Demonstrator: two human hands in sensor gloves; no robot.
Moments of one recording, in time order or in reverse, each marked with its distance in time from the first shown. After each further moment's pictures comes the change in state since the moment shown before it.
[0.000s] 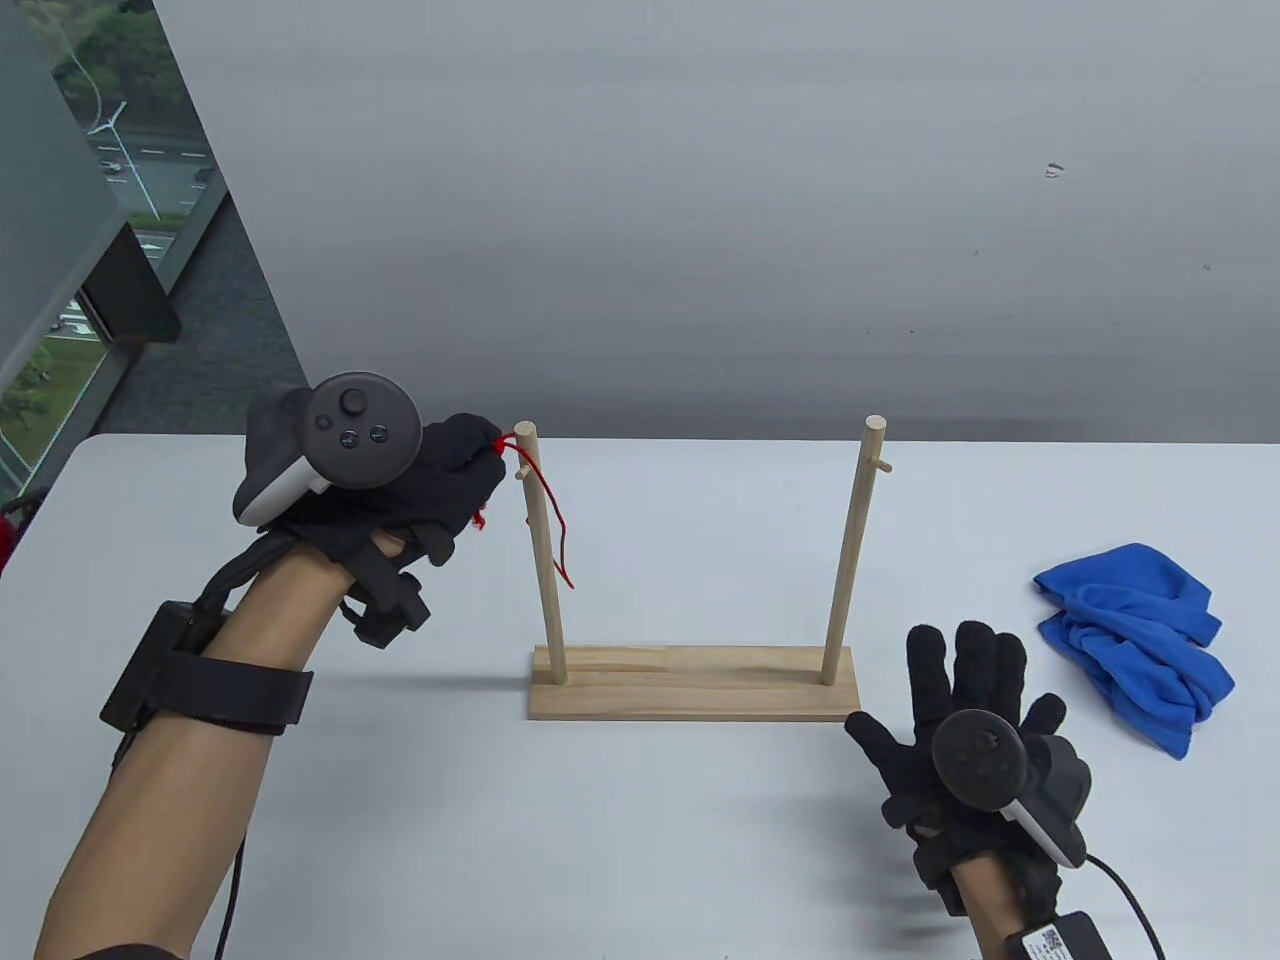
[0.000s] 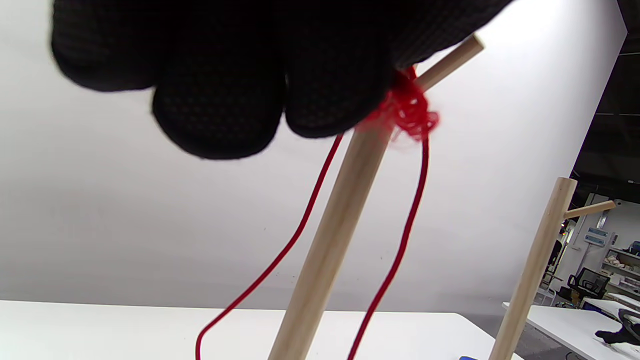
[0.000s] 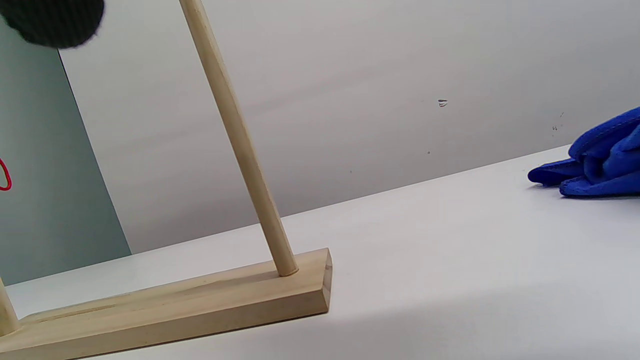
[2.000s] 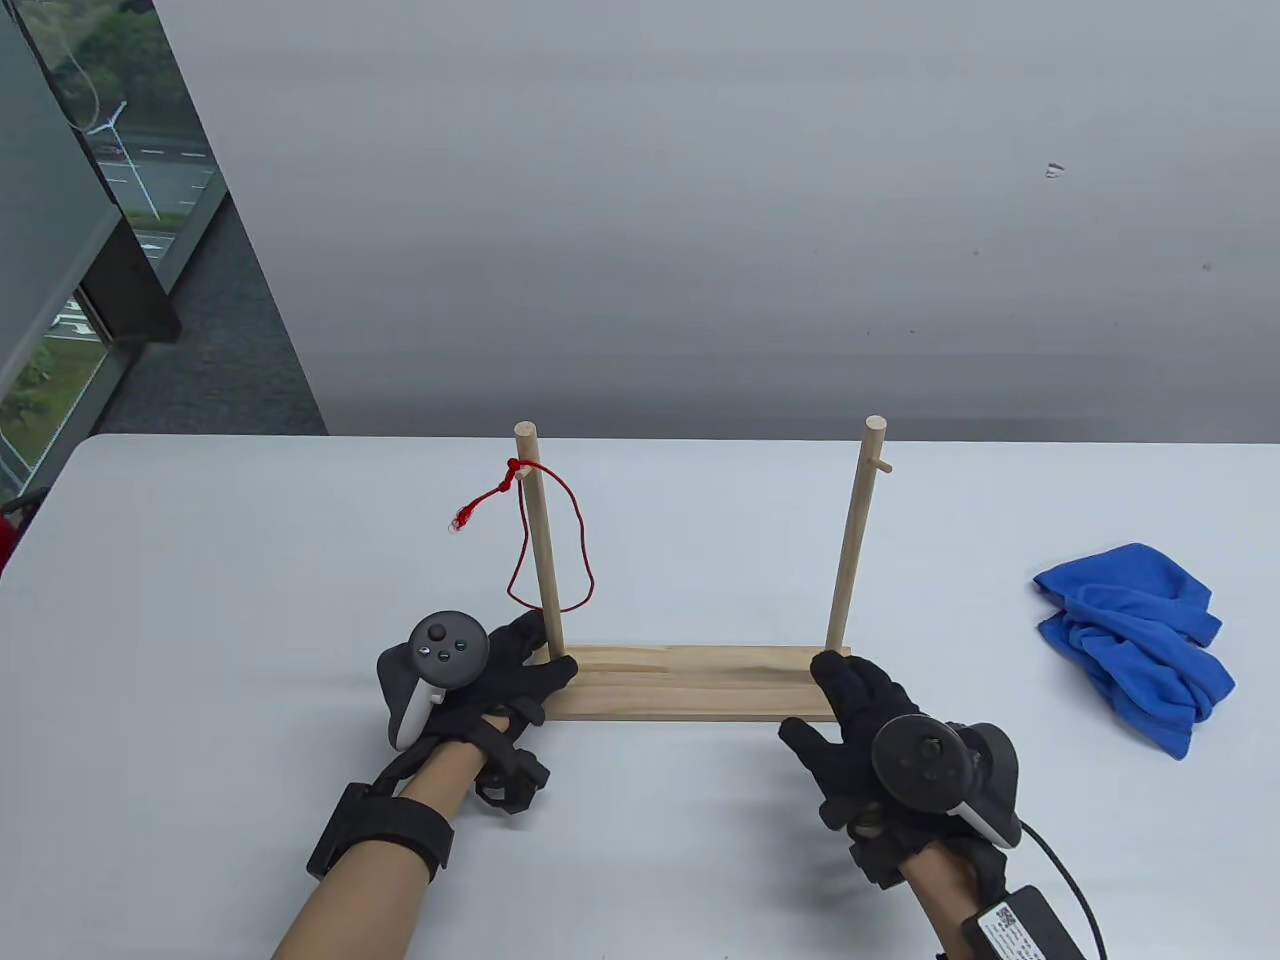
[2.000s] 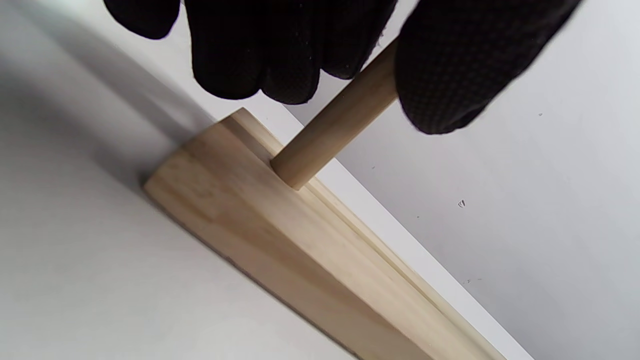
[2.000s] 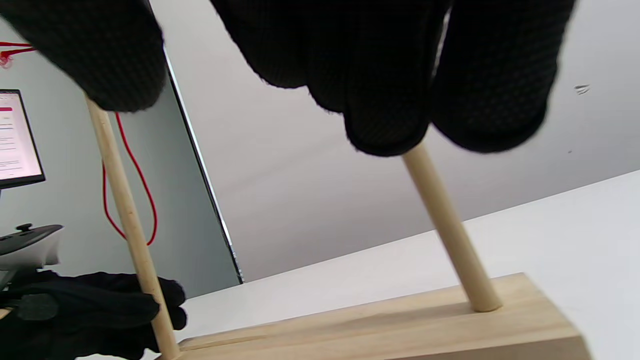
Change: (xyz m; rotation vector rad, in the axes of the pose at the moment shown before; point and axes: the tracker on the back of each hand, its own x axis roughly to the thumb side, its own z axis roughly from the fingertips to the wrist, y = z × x) left_hand -0.089 -0.281 0.053 0.028 0.430 0.376; right_hand 0.063 0.010 -0.013 -0.057 -0.284 -0.177
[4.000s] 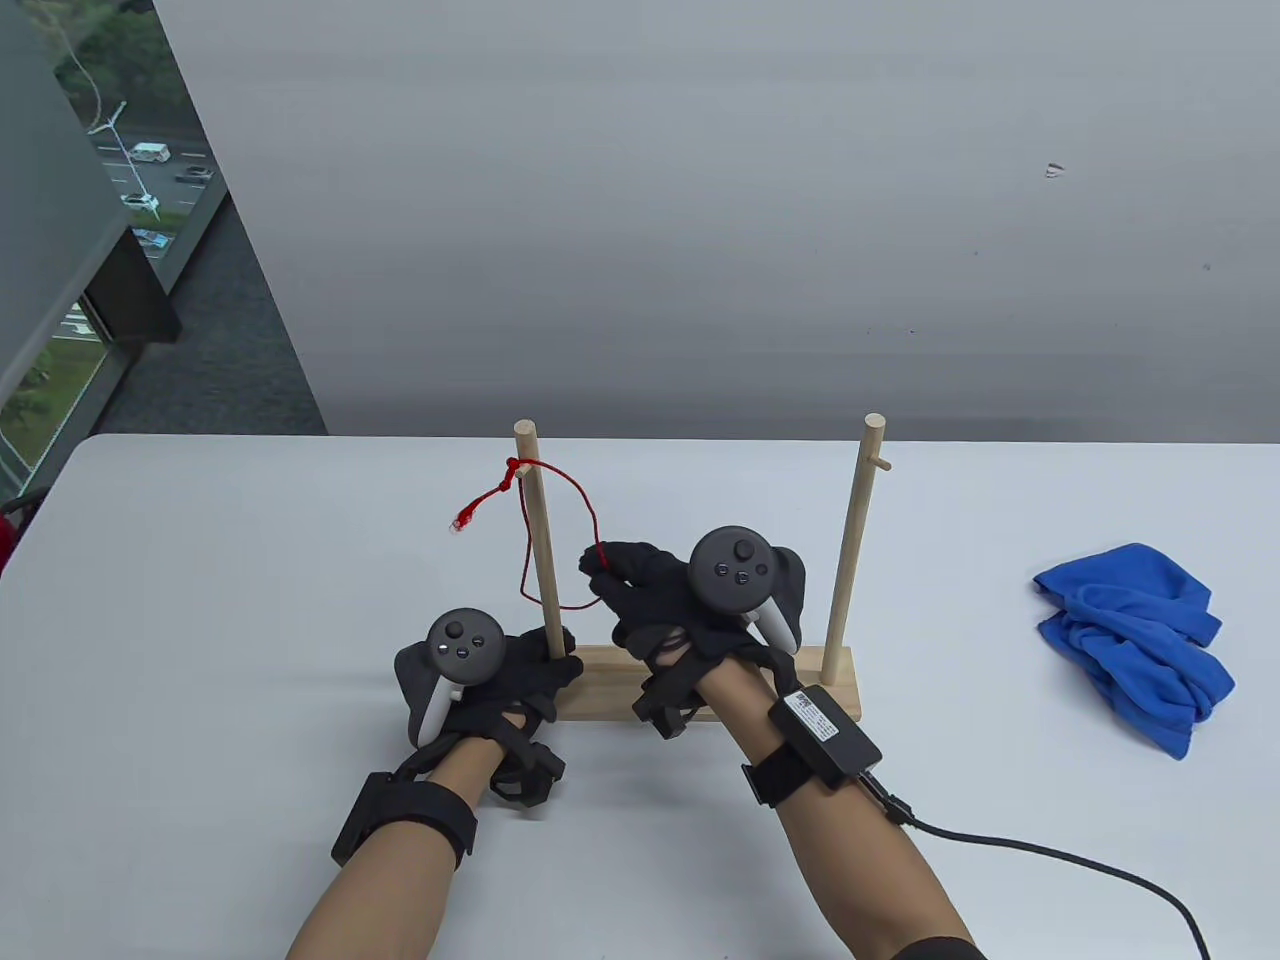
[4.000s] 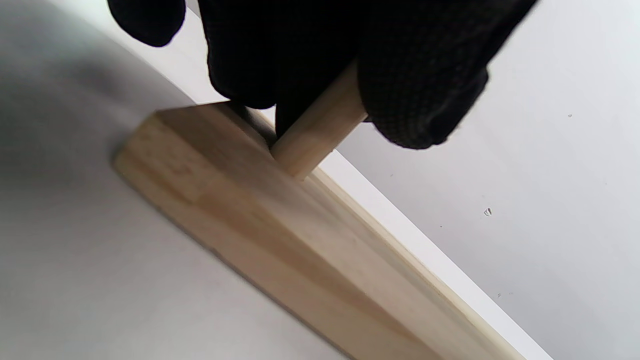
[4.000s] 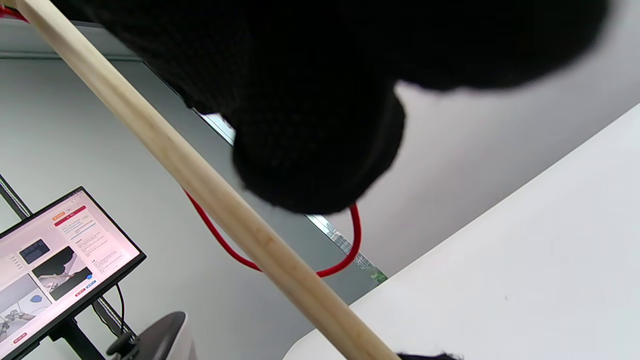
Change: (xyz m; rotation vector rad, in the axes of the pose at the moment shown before) left_hand 0.006 -0.008 -0.003 0.038 0.060 -0.039; right_hand 0.084 0.066 -0.155 0.091 -0.065 -0.515
